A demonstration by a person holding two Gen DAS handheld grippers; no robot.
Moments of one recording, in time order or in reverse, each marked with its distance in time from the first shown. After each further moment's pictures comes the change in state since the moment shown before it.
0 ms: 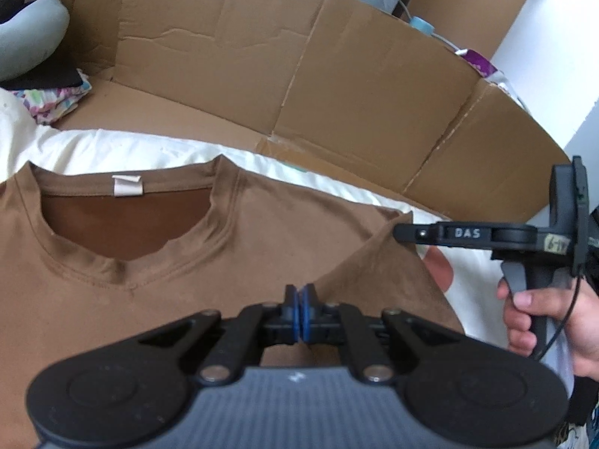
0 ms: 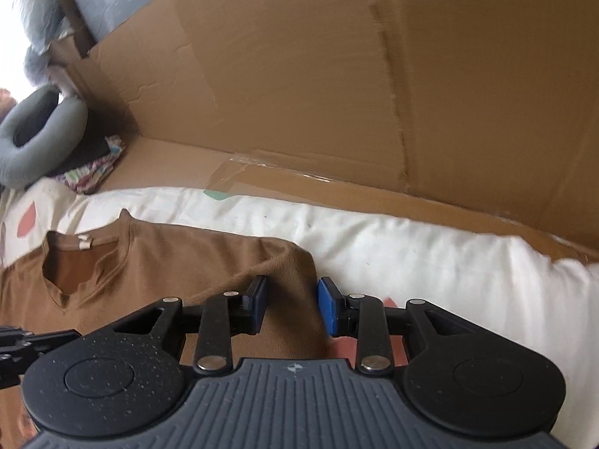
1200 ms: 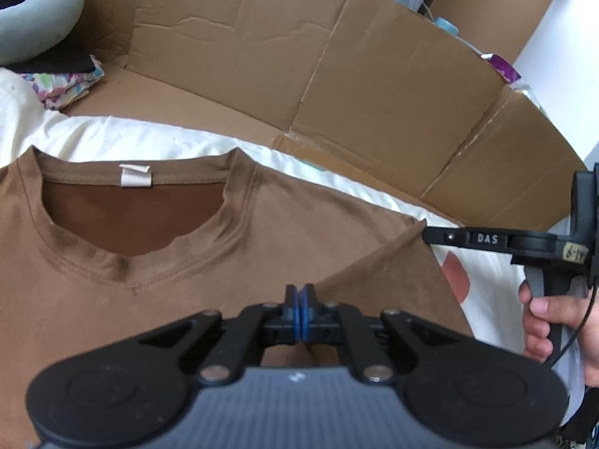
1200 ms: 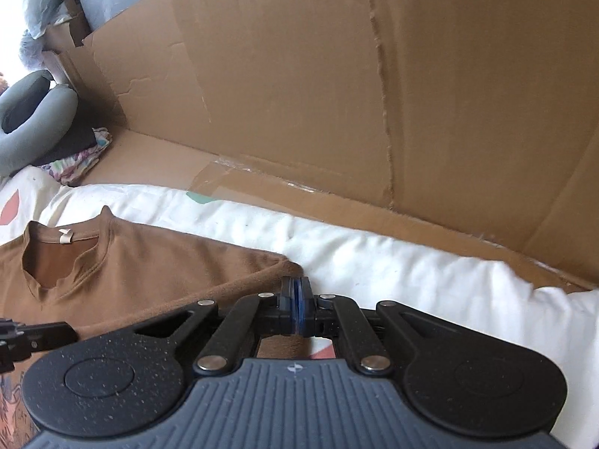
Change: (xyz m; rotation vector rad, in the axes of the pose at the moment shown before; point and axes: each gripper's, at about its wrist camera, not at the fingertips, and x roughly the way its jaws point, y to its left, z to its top) left arm 0.012 0.001 0.000 -0.044 0.007 0.039; right arm 0.001 0.000 0.007 -0.043 -0.012 -0.048
